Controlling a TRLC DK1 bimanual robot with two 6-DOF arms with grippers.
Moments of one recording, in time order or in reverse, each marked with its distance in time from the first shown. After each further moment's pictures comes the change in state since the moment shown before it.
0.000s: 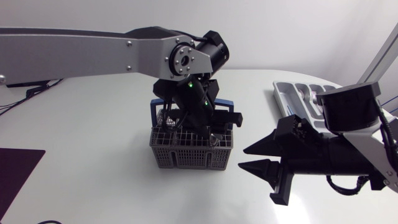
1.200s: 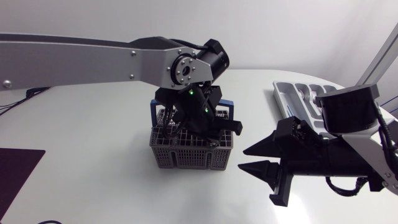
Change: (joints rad) left arm -0.007 0.000 -0.051 0.052 0.018 0.078; right arm 0.001 0.000 -0.012 0.009 0.000 0.000
